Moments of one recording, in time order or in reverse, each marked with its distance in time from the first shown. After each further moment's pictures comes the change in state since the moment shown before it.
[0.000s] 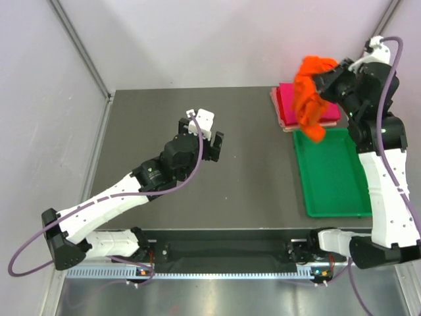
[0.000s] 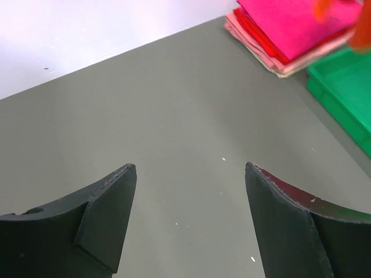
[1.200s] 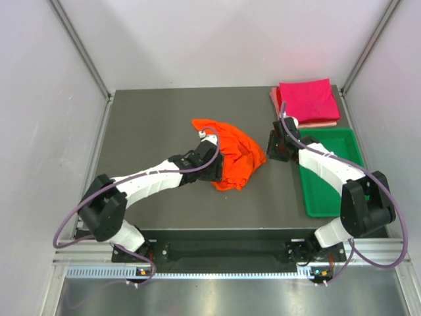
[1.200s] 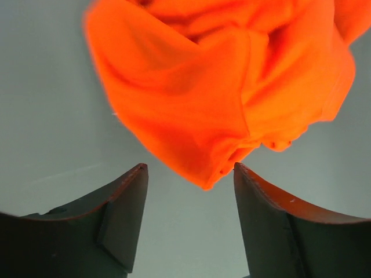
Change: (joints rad) left arm 0.168 0.329 -0.158 -0.152 0.338 -0.502; right arm 0.277 0.264 -0.670 0.193 0.106 0.045
